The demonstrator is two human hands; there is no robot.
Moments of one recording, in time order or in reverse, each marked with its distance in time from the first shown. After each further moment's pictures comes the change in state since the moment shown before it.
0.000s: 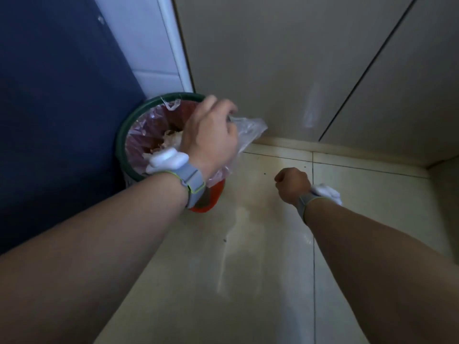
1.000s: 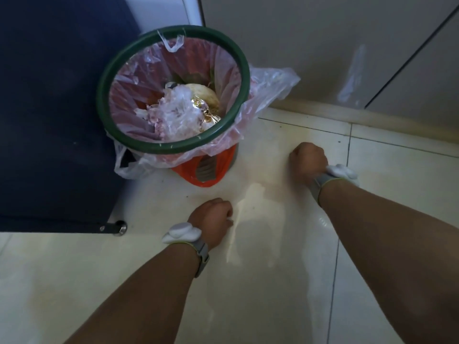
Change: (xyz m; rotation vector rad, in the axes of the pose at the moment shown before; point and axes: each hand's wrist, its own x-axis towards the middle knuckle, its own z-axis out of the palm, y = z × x) left_hand -0.208 -0.102 0.121 0.136 -0.795 -0.297; right_hand 0.069 0.020 0.064 -0.080 0.094 0.009
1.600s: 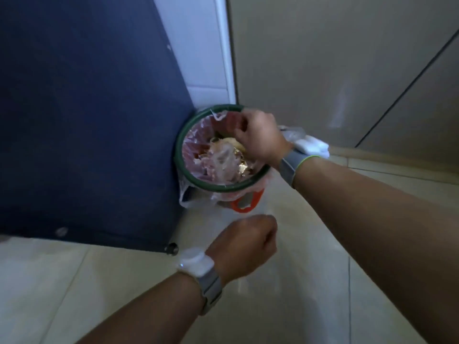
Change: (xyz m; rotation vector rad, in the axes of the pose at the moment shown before) left_hand -0.115 0.061 -0.176 -0.144 0.183 0.507; right_hand -0.112 -0.227 -0.130 0.234 0.176 -0.662
